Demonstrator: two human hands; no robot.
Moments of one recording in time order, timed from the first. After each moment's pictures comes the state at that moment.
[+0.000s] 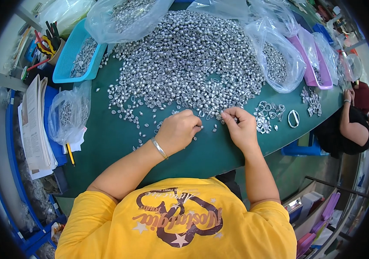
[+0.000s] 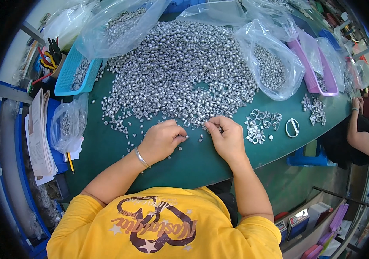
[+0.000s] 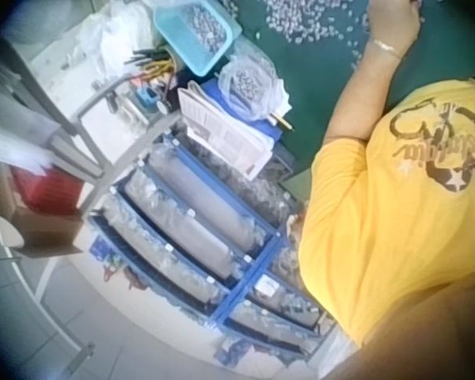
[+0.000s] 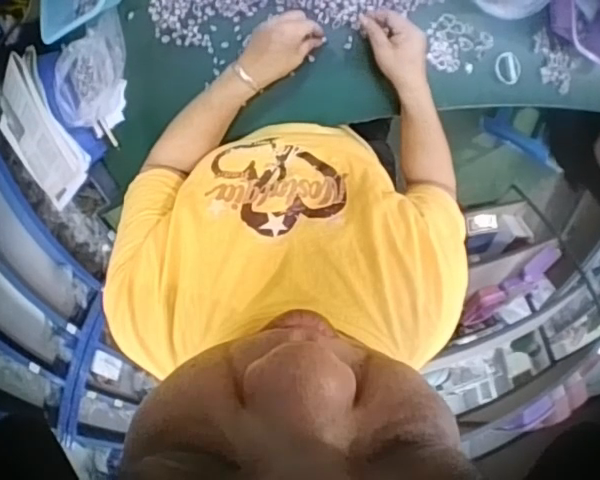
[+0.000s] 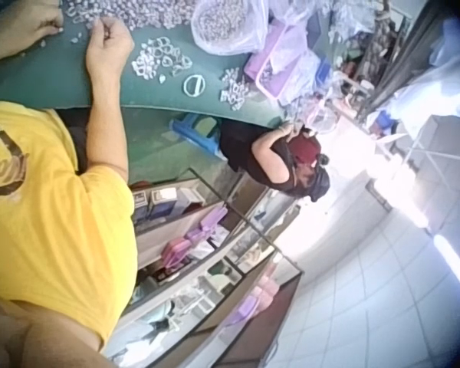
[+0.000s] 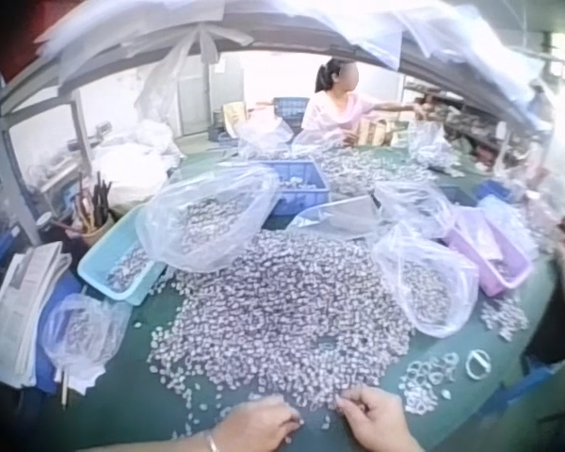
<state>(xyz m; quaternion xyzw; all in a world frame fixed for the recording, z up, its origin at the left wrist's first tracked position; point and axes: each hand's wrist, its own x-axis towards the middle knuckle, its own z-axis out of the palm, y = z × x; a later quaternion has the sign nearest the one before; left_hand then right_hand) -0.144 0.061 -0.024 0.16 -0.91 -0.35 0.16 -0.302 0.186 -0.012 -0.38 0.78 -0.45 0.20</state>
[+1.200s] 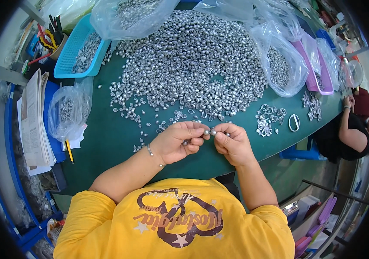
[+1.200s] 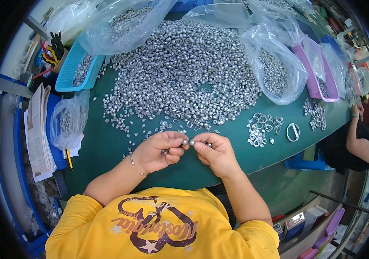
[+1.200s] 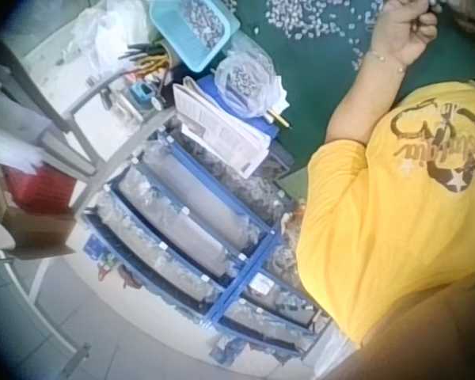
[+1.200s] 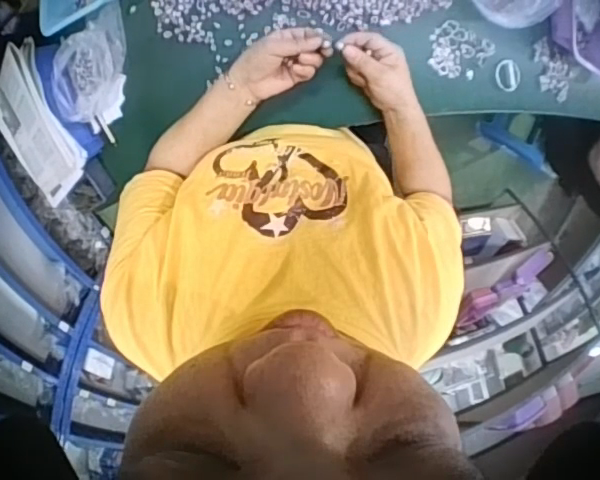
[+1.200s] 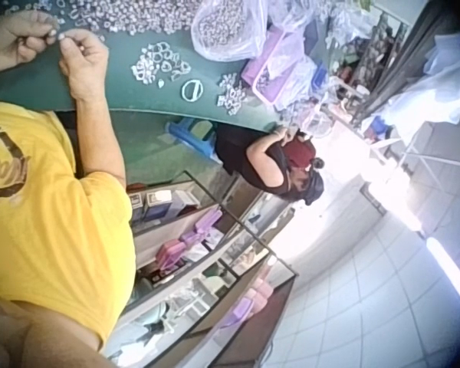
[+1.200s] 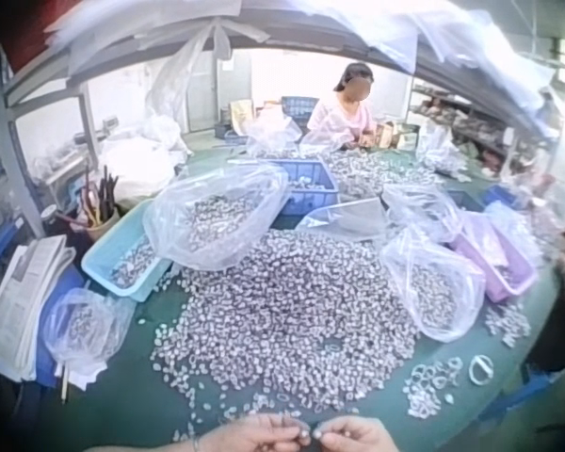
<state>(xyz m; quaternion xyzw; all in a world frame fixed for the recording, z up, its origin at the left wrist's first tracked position) -0.129 0.066 -0.010 0.20 -0.12 -0.97 -0.02 -0.274 0.201 -0.012 -0.17 0.43 -0.66 0.59</state>
